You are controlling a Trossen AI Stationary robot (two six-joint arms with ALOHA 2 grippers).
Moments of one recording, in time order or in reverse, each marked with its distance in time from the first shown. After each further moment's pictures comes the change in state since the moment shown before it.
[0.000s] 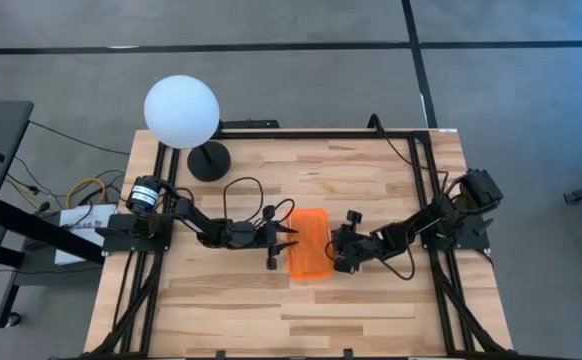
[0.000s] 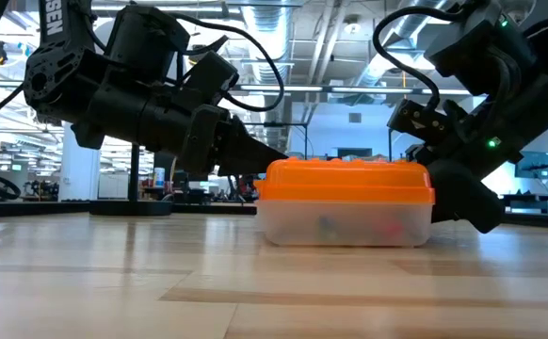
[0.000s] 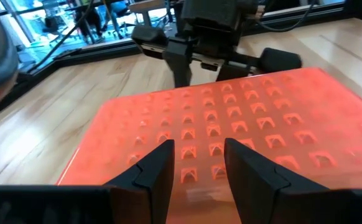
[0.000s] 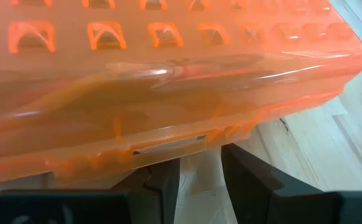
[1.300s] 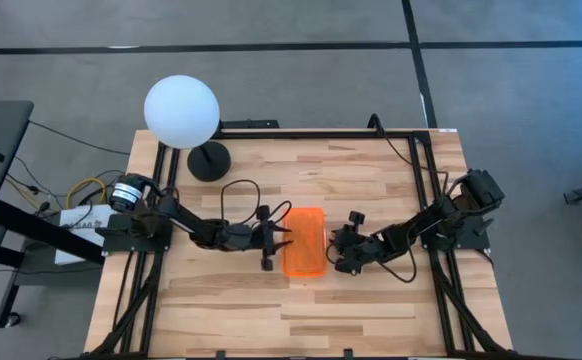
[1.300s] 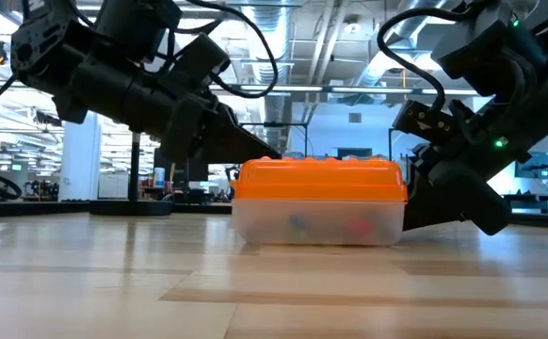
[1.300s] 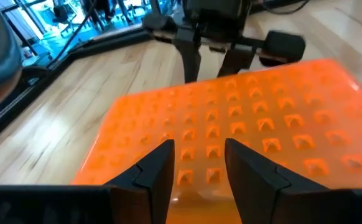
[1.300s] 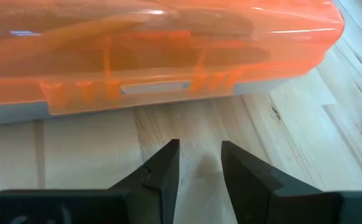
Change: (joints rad) left arm -0.057 -0.160 -0.005 -0.149 -0.098 0.042; right arm 0.018 -0.006 0.003 -0.082 0.048 0.062
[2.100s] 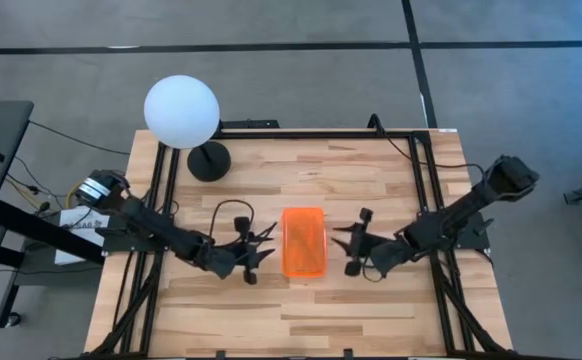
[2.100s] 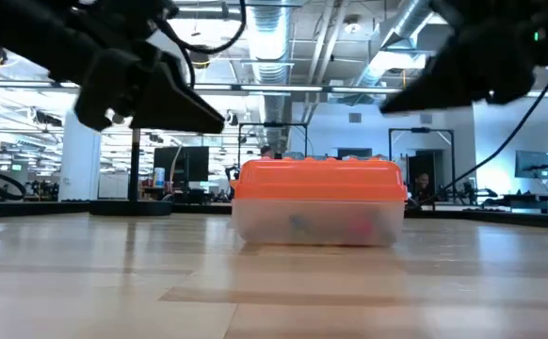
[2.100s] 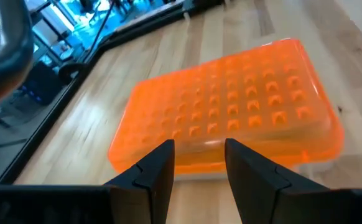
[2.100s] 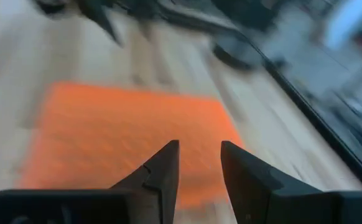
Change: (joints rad) left arm -0.239 -0.238 0.004 -0.420 -0.351 -0.058; right arm 0.141 -0.342 -0.008 0.007 0.194 -0.192
